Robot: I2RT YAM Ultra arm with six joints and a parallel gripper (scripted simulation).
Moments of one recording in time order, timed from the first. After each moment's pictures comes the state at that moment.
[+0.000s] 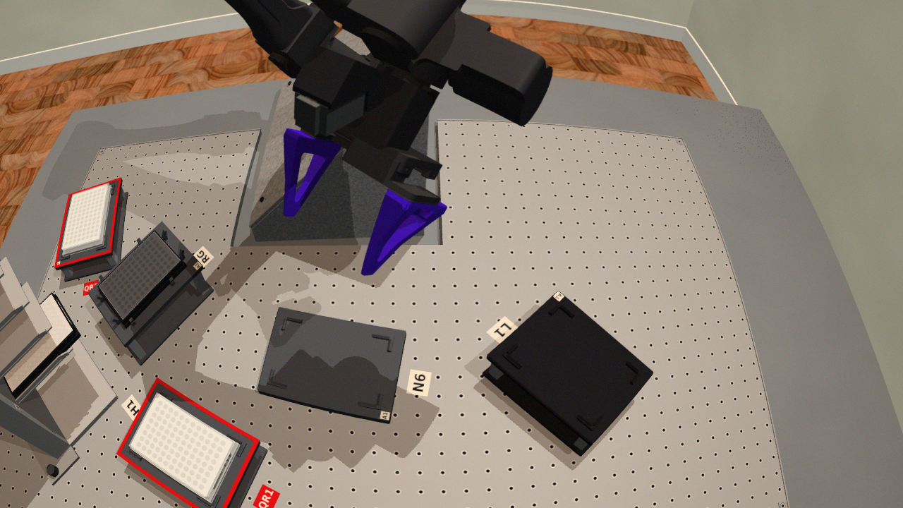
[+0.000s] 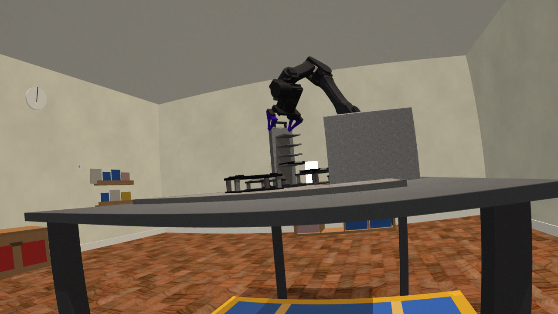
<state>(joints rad) 0.82 2.16 1.03 -1.12 1.31 1.72</state>
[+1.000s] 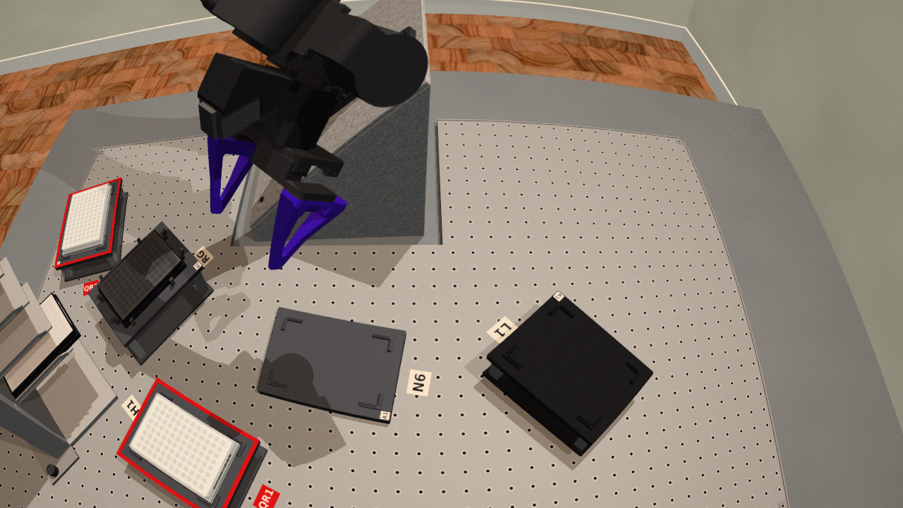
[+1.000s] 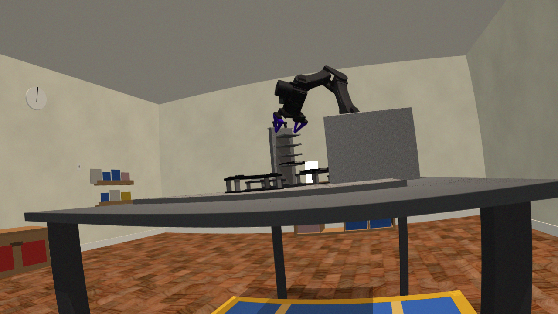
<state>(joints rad) 0.66 1.74 0.79 -0.76 1.36 1.18</state>
